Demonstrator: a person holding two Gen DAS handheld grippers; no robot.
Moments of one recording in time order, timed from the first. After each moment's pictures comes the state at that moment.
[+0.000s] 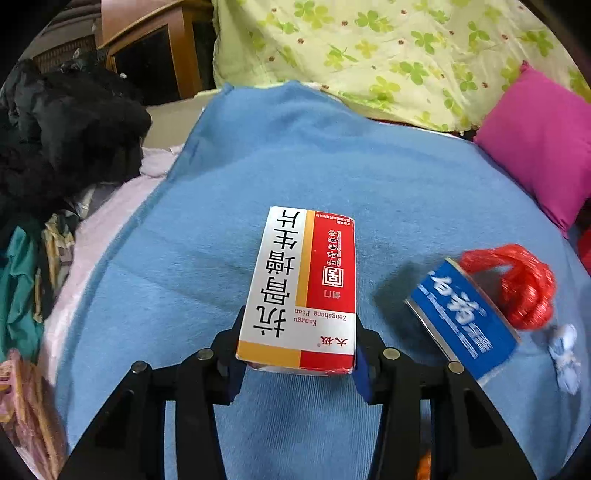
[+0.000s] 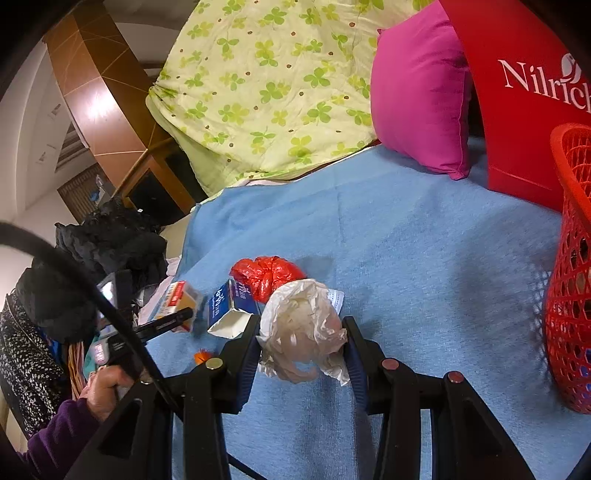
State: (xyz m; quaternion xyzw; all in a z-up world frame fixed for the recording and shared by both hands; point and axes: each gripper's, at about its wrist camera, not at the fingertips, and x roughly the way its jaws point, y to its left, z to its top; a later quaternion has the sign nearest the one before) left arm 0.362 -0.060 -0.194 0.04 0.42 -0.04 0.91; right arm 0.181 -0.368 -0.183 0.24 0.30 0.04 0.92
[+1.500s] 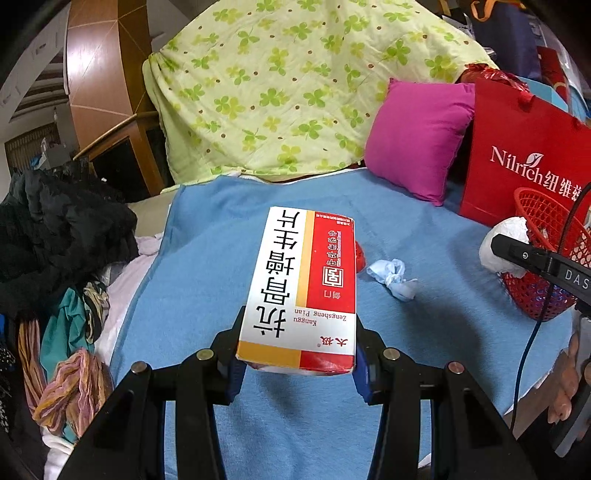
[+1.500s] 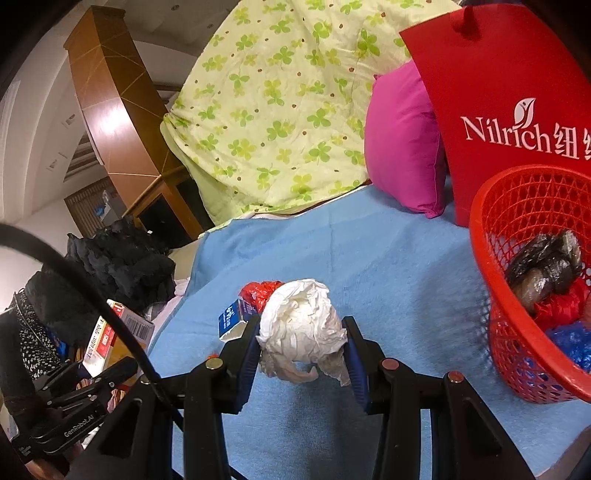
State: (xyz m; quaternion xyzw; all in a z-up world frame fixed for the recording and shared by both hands) left arm 0.144 -0.139 -0.093 0.13 0.30 -0.13 0.94; right arm 0.105 -0.385 -0.147 0.22 0.24 0.03 0.94
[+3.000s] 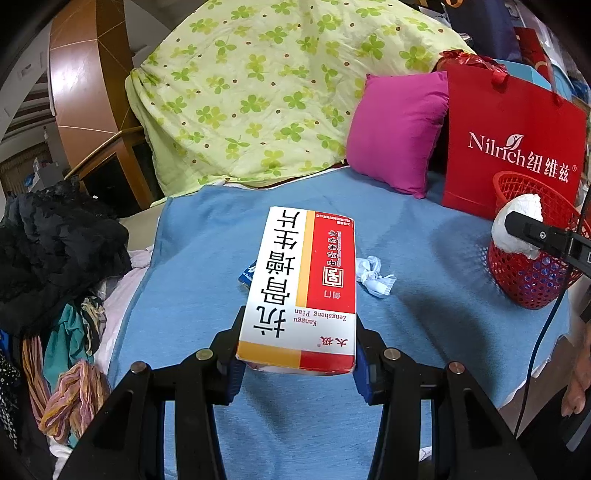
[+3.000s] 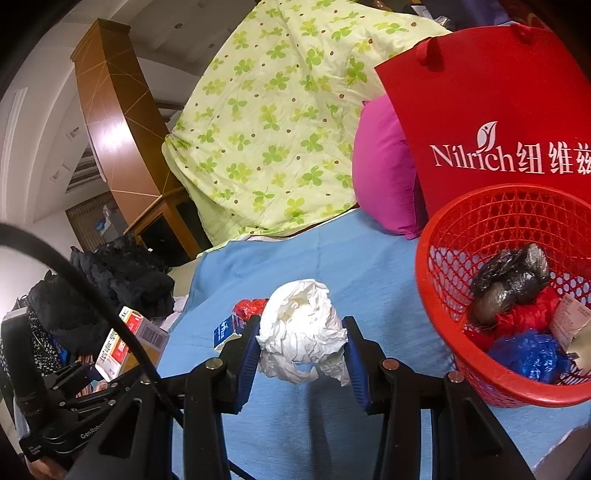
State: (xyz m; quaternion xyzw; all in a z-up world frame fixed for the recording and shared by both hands) left arm 0.129 -0.172 -0.096 0.16 0.29 -0.14 0.93; right arm 0.065 -0.412 -0.132 0.23 0.20 0.01 0.95
